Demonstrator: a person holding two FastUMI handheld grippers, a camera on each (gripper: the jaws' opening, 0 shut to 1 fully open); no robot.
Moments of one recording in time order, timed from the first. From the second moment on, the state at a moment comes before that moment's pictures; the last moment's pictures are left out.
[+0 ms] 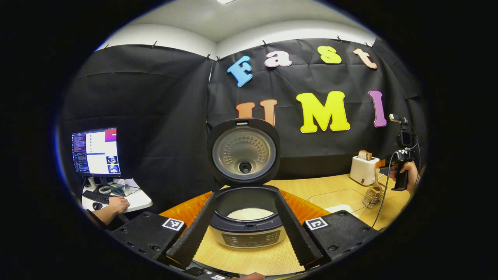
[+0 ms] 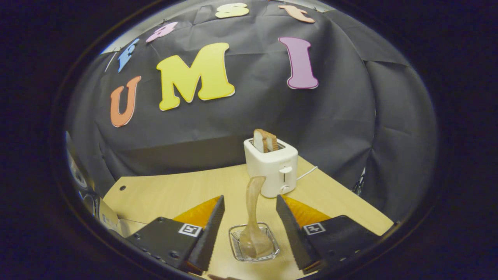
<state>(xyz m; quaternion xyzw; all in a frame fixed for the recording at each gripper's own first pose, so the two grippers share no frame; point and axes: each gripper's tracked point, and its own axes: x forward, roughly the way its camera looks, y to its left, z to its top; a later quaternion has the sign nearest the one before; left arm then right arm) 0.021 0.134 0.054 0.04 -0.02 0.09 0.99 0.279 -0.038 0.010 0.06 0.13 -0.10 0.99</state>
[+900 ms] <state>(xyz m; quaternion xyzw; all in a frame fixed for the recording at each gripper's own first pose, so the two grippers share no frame) 0.030 0.078 0.064 0.04 -0.04 0.07 1.00 0.094 -0.009 0.041 -0.01 0.01 -0.03 1.00</state>
